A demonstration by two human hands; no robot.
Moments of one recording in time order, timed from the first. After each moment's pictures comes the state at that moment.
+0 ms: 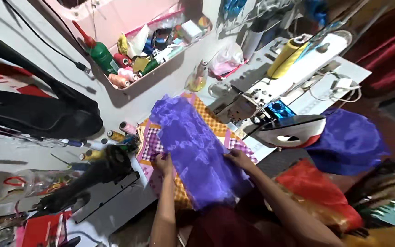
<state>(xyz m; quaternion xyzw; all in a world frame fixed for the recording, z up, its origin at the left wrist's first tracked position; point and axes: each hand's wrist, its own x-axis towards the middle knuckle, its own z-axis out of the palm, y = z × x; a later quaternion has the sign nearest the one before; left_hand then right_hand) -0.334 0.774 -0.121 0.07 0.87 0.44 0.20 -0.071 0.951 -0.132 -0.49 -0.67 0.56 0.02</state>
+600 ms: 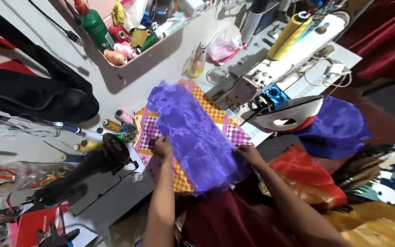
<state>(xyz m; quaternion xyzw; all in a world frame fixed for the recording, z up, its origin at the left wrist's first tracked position) -0.350 0.793 -0.112 0.12 0.93 0.27 0.20 -0.021 0.928 -0.142 -0.53 -0.70 0.47 0.01</state>
